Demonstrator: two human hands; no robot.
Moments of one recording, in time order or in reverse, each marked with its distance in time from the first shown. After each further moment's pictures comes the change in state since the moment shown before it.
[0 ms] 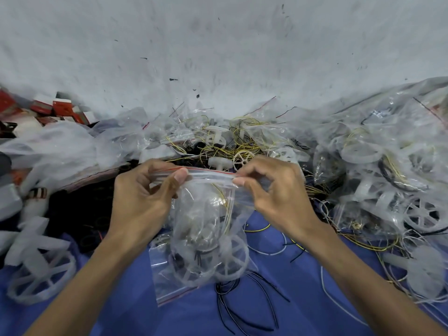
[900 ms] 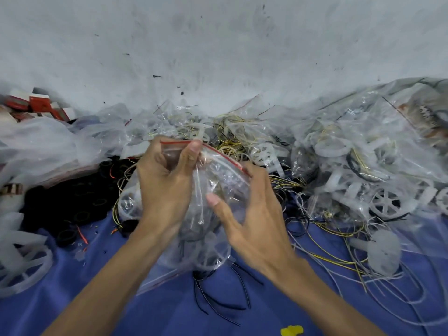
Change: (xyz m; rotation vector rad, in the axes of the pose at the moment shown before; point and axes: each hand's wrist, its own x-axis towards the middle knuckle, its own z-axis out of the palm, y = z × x) left_hand -0.010 0.030 0.067 -0.201 0.151 0.066; right_hand -0.056 -0.025 0.002 -0.071 0.030 0.265
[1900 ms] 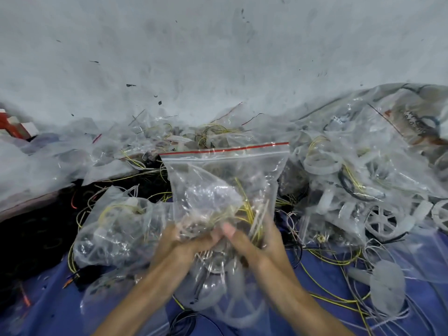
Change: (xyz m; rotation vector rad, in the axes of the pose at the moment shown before) left_hand -0.021 -0.062 0.017 0.059 -0.486 -0.683; right_hand 0.011 0.058 -0.009 0.660 -0.098 0.397
